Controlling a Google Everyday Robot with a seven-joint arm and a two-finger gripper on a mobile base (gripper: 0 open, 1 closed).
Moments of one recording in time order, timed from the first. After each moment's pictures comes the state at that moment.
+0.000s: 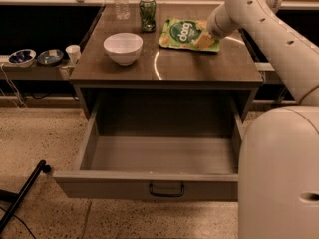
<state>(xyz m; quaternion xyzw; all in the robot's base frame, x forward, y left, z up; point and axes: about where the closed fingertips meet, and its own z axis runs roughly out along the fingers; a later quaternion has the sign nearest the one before) 0.868 -0.187 0.866 -0.48 0.76 -0.12 0.41</state>
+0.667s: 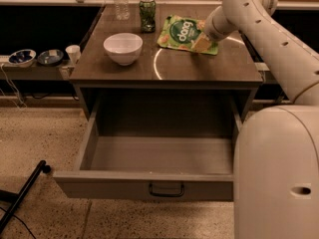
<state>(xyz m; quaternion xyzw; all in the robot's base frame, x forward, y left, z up) 0.871 -0.177 0.852 -0.50 0.76 -0.10 0.40</state>
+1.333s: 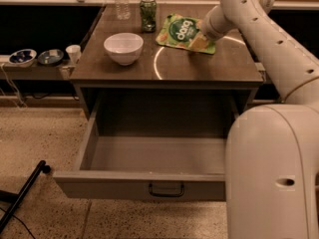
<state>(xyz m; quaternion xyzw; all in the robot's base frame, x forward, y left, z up) 0.873 -0.167 0.848 -0.51 0.76 -0.09 0.39</state>
